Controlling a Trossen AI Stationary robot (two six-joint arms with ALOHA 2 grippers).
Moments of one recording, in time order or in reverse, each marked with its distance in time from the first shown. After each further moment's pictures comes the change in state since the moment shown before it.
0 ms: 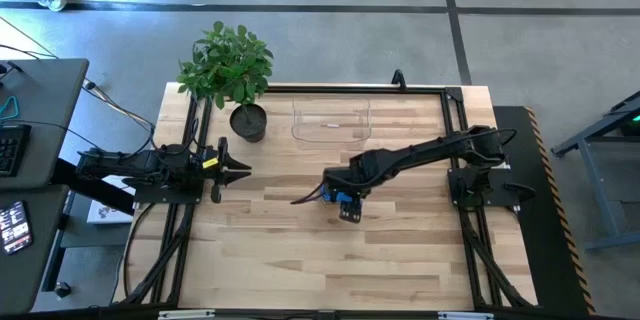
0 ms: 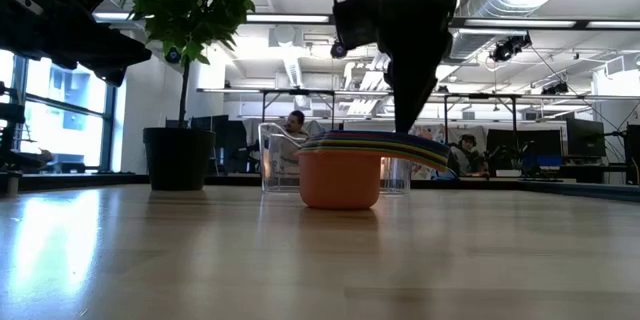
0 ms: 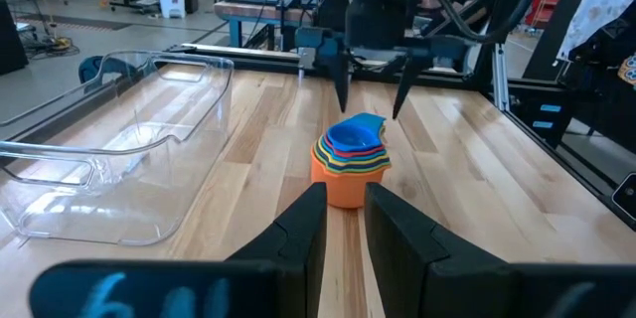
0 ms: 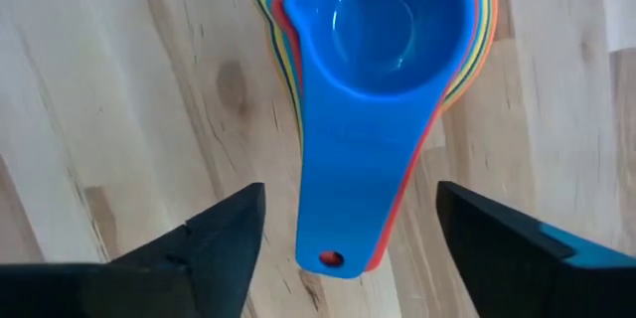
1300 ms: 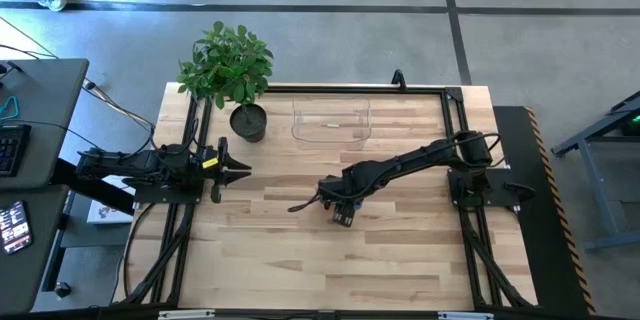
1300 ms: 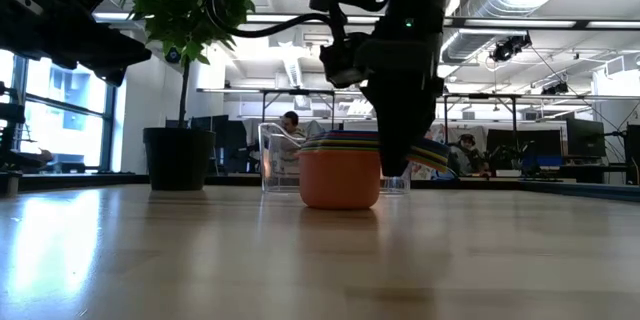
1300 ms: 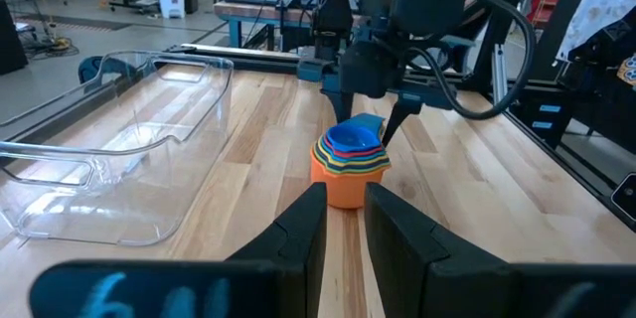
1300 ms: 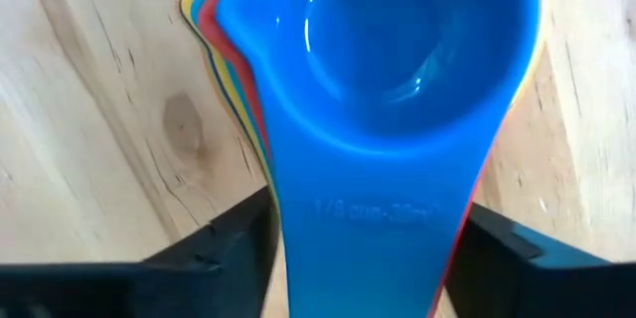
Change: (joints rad) left arm 0.000 0.000 0.000 0.000 0.001 0.000; right arm 0.026 0.109 -0.020 0.087 0.079 0.134
